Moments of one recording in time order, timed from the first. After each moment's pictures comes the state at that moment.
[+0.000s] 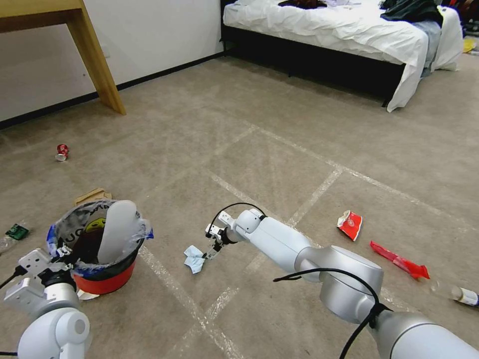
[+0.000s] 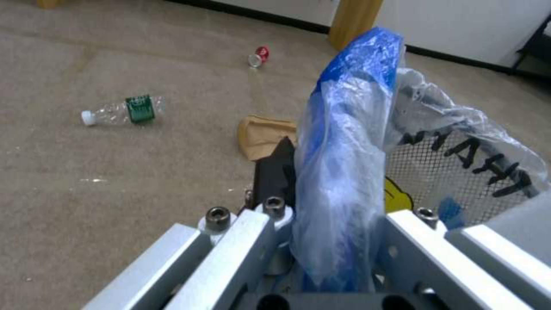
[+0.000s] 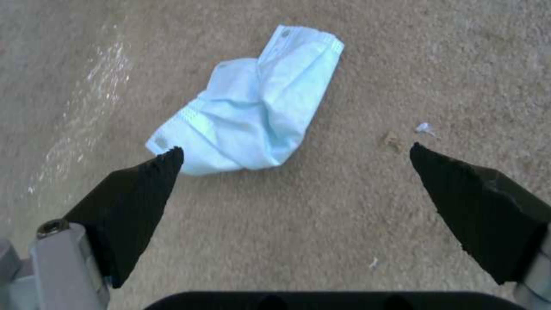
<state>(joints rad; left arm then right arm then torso) 1.43 -1.51 -0.96 -2.06 -0.51 0.25 -0.31 -0.18 1.61 -0.77 0.50 0.48 -0.36 -0.60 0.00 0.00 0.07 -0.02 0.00</state>
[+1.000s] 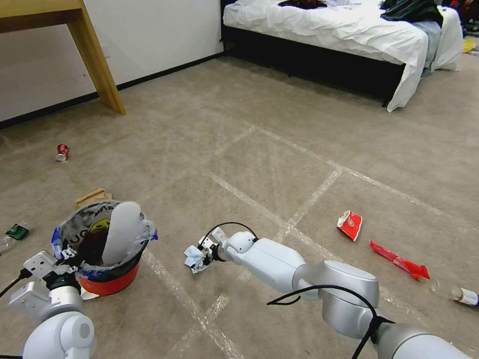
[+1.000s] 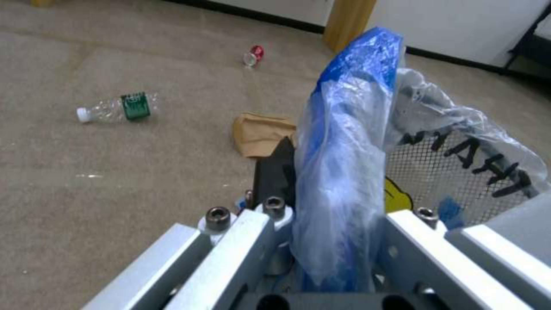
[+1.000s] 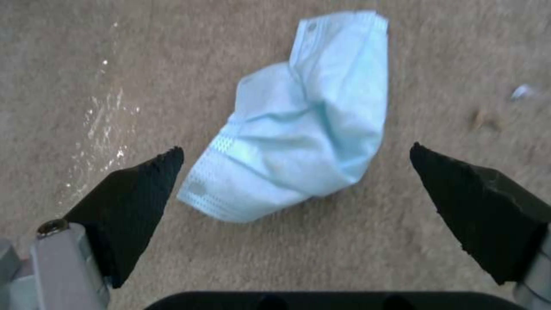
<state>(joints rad) 1.46 -1.54 -0.95 -2.09 -0.49 0.24 -0.29 -0.28 1.61 -0.87 0.55 0.80 -0.29 -0.31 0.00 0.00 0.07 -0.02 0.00</state>
